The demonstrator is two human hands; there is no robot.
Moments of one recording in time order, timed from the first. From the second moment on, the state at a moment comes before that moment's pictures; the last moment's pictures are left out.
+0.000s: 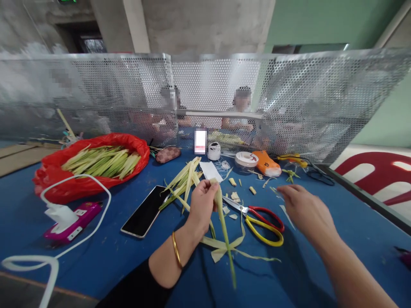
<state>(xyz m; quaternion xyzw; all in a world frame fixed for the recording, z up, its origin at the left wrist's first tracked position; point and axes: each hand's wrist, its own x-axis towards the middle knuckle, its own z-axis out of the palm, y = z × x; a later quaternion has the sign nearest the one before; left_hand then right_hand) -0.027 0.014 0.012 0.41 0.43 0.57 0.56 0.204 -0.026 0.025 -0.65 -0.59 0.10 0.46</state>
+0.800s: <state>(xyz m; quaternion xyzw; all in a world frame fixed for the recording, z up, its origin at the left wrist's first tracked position) -0.072 0.025 0.016 0.91 0.40 0.04 0.07 0.184 -0.020 0.007 -0.66 -0.64 0.06 0.39</state>
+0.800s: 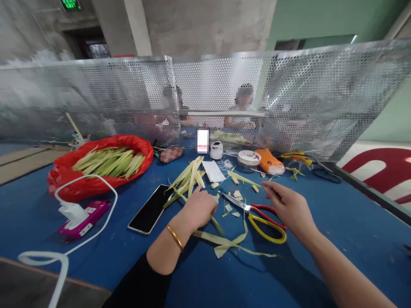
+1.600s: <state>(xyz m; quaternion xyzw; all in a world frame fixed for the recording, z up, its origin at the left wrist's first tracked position) -0.021 -0.022 0.026 0.58 0.40 0.30 0.64 0.150 -0.033 0.012 -0.44 -0.50 0.53 0.53</state>
